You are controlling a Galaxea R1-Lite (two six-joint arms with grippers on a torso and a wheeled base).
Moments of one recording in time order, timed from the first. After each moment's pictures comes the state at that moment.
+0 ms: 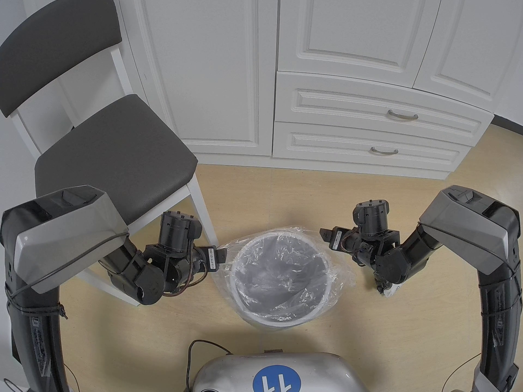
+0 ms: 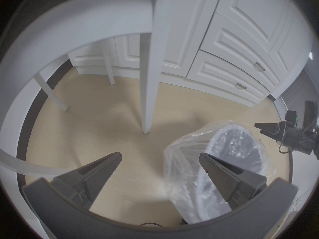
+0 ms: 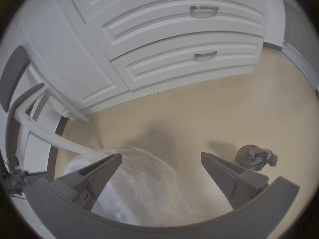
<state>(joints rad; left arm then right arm) -0.43 2.26 -0.93 -0.75 0.20 -0.33 0.38 2.40 -1.14 -0.79 -0.22 0.44</state>
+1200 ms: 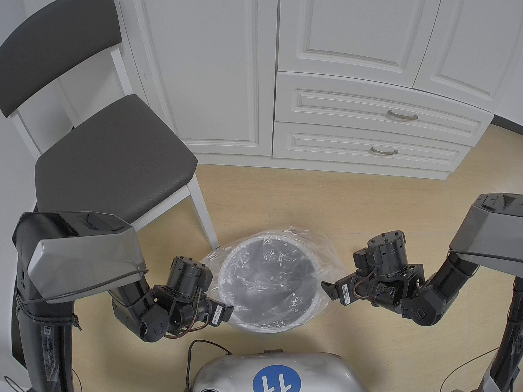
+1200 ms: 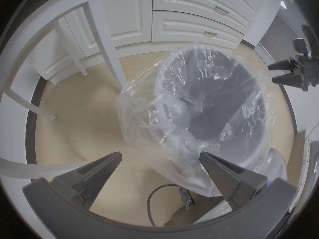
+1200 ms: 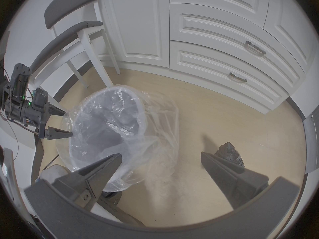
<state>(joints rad) -0.52 2.31 -0.70 -0.81 0.15 -0.05 0.52 2.13 -0.65 -0.89 -0.22 0.00</state>
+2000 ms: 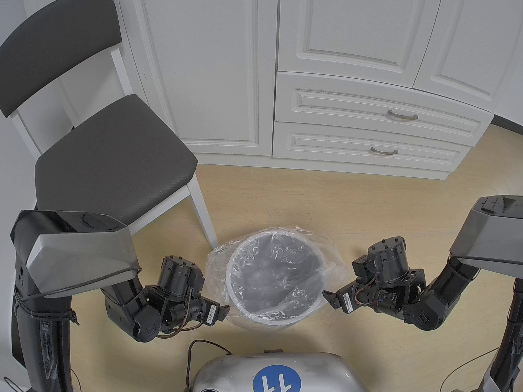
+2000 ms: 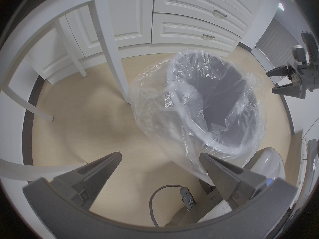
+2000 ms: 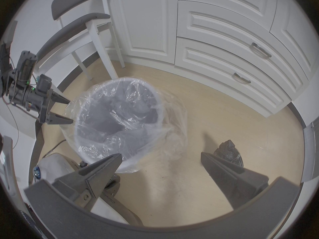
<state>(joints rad) -0.48 2.31 -0.65 -0.88 0.08 -0.02 0.53 2.13 -0.61 -0.89 -0.21 -0.06</state>
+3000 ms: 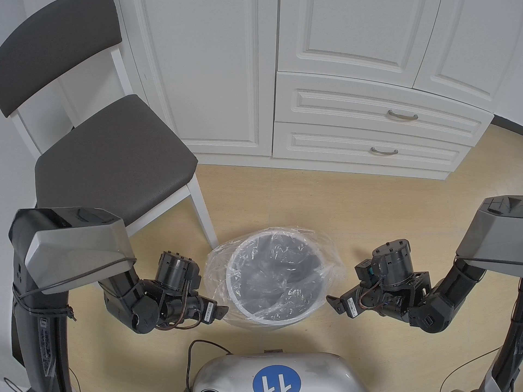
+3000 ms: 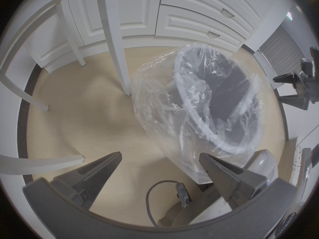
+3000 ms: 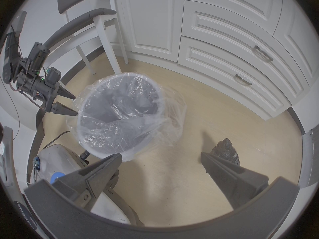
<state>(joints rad) -0.45 2.31 -0.70 -0.77 0.02 -0.06 0.53 2.10 -0.57 -0.88 -0.21 -0.09</state>
